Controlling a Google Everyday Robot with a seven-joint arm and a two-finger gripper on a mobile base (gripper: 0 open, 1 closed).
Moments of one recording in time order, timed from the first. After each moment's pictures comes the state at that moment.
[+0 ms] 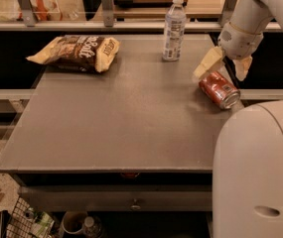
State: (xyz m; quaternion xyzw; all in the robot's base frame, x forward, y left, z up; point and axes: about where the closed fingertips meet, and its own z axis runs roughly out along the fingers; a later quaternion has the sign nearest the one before) arm 0.621 -0.245 0.856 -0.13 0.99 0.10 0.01
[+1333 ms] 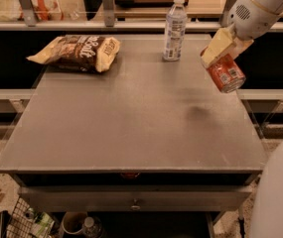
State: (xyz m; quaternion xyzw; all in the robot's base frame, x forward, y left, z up) arm 0.601 -0.216 0.933 -0.23 0.95 0.15 0.12
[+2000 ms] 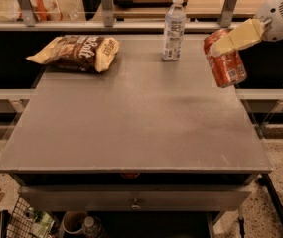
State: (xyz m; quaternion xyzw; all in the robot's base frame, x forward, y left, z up) arm 0.575 -0.210 0.976 -0.33 0.85 0.34 0.25
